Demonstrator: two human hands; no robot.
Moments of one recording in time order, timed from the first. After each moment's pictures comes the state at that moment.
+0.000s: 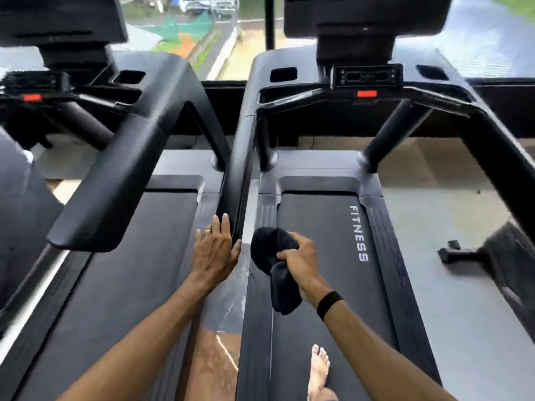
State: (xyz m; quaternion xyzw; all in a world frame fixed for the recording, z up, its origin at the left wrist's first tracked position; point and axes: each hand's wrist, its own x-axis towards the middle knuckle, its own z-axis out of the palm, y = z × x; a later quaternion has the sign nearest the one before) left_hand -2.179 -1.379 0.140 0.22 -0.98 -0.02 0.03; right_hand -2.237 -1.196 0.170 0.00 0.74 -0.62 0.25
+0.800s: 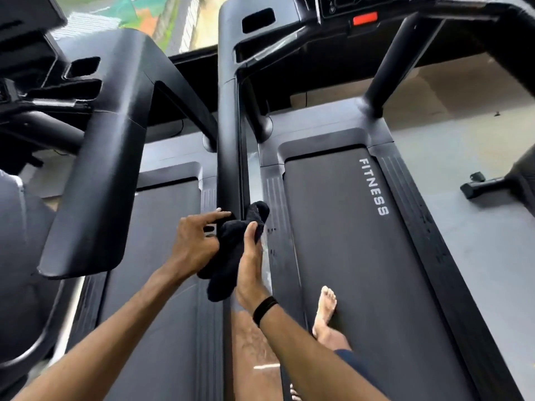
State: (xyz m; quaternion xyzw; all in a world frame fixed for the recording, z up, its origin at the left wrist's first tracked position) left_hand -2.175 -1.435 0.181 0.17 -0.92 -0.35 0.03; right_hand -2.174 -1.328 0.130 0.16 0.44 -0.84 0.28
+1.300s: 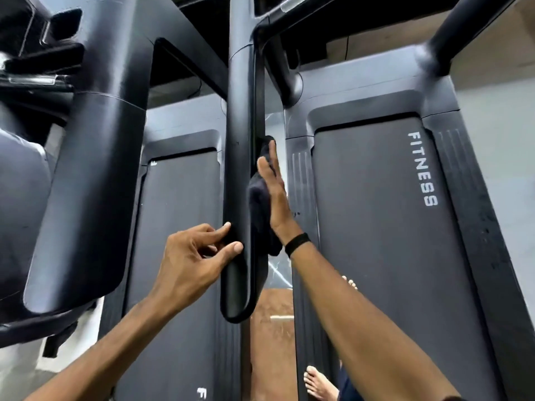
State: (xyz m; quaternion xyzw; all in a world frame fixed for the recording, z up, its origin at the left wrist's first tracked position) left_hand -2.243 -1.466 0.177 0.24 -0.89 -0.39 0.00; right_hand -2.389 -1.392 0.073 -0.03 0.53 -0.81 0.25
